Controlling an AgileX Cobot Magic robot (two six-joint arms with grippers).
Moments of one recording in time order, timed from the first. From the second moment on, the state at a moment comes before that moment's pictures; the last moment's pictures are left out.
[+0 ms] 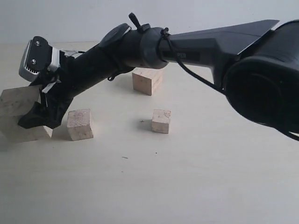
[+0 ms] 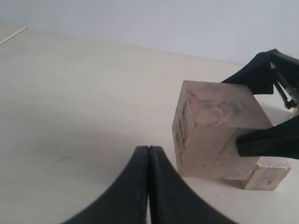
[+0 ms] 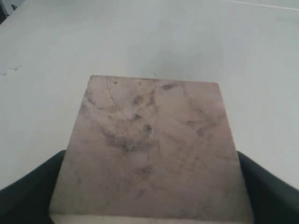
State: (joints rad) left arm 0.01 0.00 0.00 -0.01 0.37 -0.13; right arm 0.90 2.41 -1.89 1.25 0.83 -1.74
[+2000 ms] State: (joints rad) left arm 0.01 0.00 0.00 -0.01 0.37 -0.13; right arm 0.68 2.44 -1.91 0.89 1.06 -1.44
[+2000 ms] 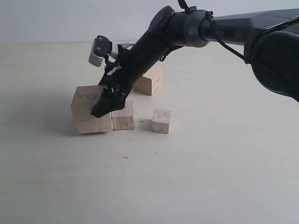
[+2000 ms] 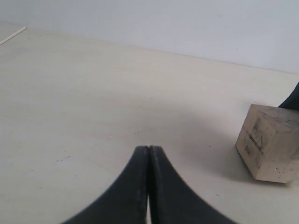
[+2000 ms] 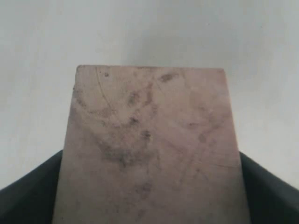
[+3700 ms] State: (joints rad) left arm 0.01 0.00 0.00 -0.01 0.37 -0.13; right arm 0.72 2.42 -1.91 0.80 0.97 -1.29
